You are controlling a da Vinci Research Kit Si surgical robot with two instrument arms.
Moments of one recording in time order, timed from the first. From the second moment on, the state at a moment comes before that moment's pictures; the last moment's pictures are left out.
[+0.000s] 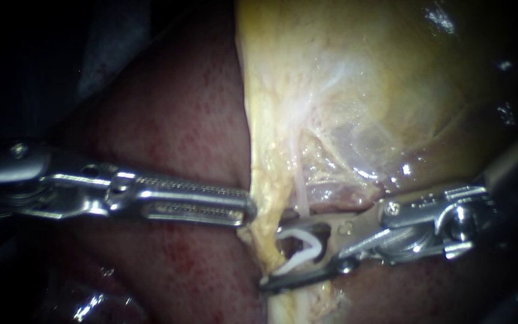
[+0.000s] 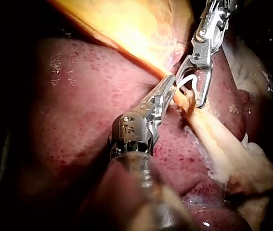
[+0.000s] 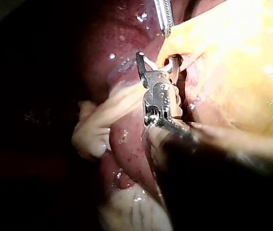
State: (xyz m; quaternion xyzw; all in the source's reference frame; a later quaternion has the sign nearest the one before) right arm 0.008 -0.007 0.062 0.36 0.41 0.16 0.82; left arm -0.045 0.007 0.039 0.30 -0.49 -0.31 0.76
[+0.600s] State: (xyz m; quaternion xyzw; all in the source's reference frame) right arm 0.011 -0.008 0.062 0.38 0.41 0.12 0.82; left arm -0.045 0.008 0.039 0.30 -0.49 -0.31 0.76
